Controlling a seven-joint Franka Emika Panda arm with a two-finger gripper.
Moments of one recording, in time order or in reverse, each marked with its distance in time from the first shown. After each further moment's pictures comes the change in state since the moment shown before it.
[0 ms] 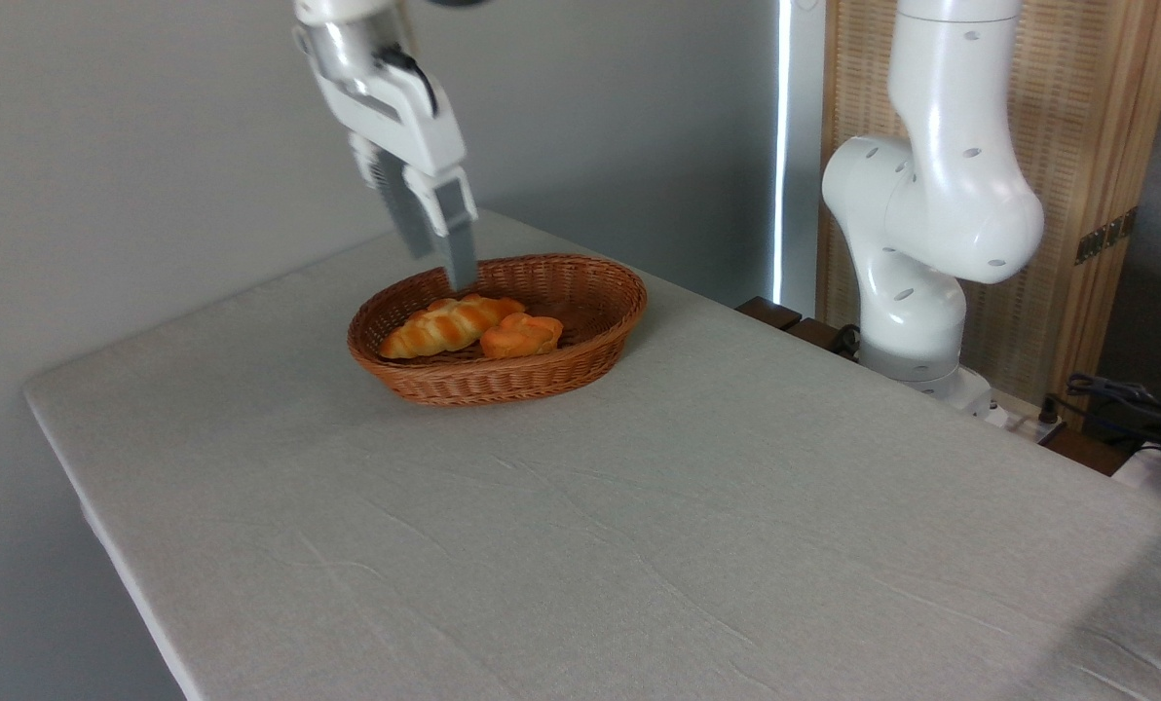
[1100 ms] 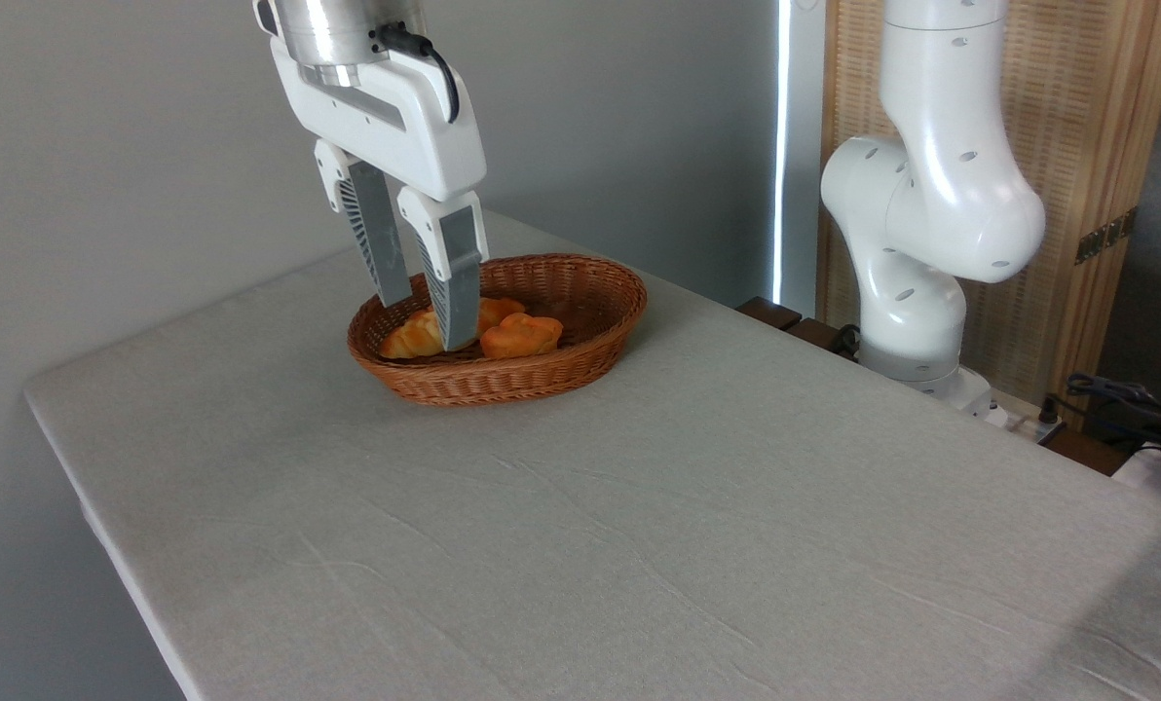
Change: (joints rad) arm 0.050 0.051 0.234 0.144 0.032 -0.018 0.224
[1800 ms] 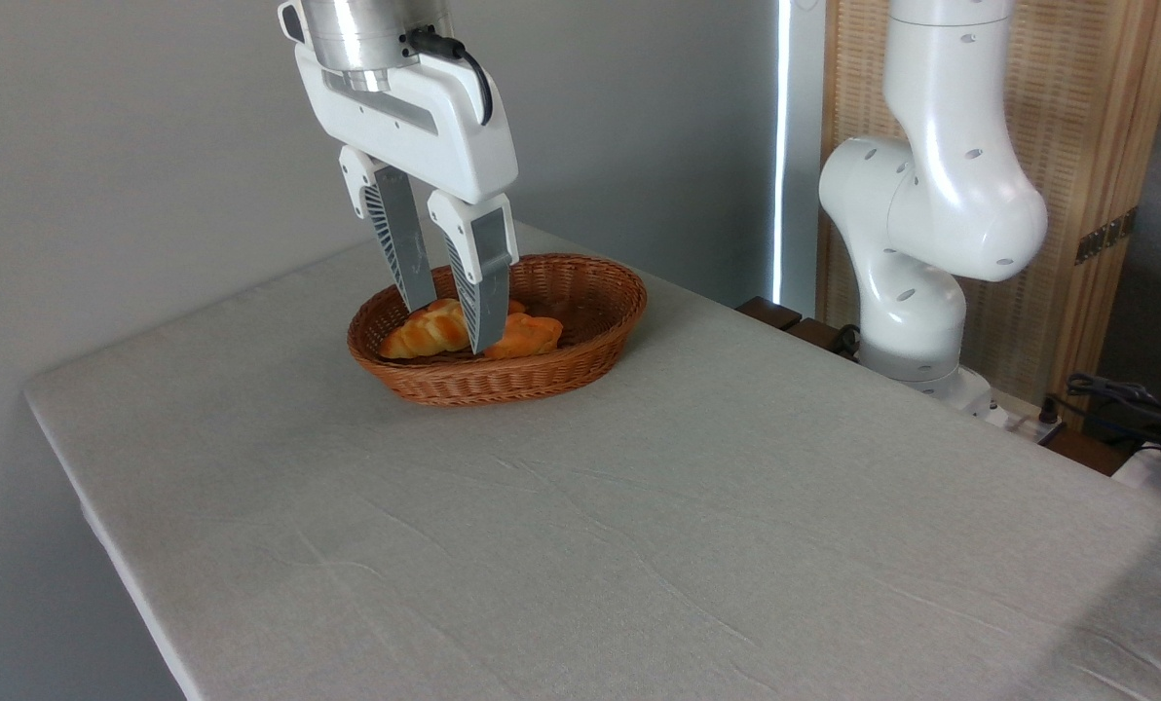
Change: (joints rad) arm 0.050 -0.035 -0.034 -0.049 0.007 -0.004 0.000
